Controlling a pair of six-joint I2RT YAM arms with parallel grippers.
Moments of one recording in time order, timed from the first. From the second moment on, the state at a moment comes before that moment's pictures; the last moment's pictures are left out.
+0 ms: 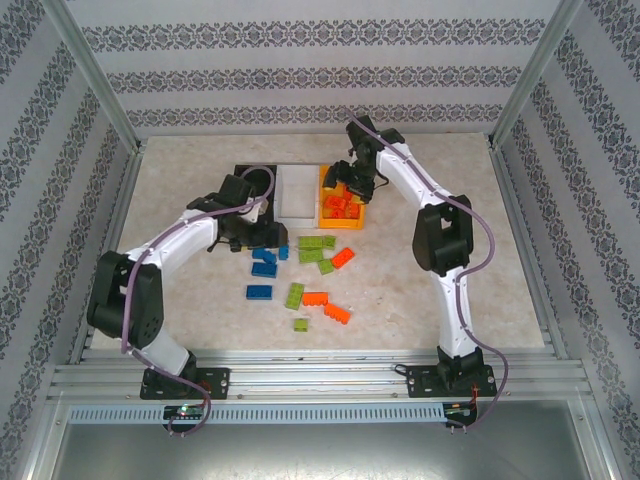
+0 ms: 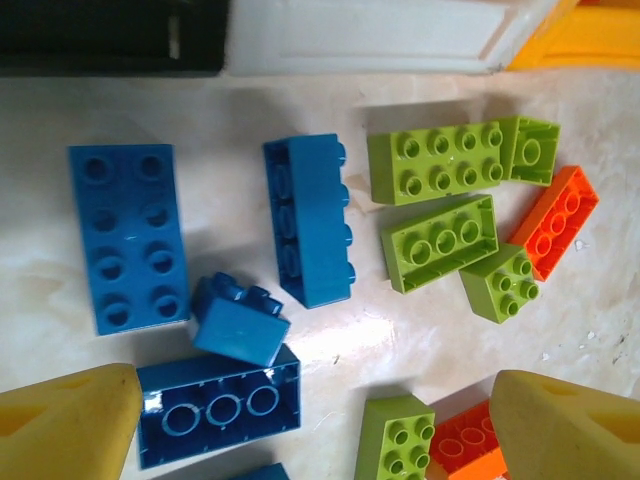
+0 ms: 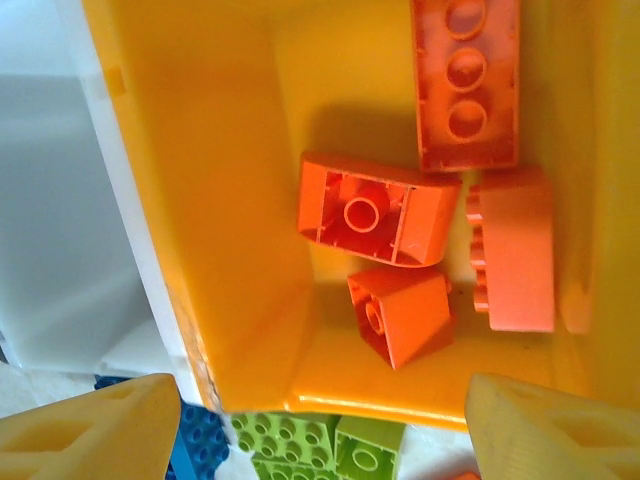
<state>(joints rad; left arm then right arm) -0.31 1.62 1.13 -0.68 0.34 -0.35 0.35 2.28 2.13 -1.11 -0.32 0.64</state>
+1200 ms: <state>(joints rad) -0.39 1.92 1.38 -0.71 0.24 -0.35 0.32 1.89 1.59 -0.99 -0.30 0.62</state>
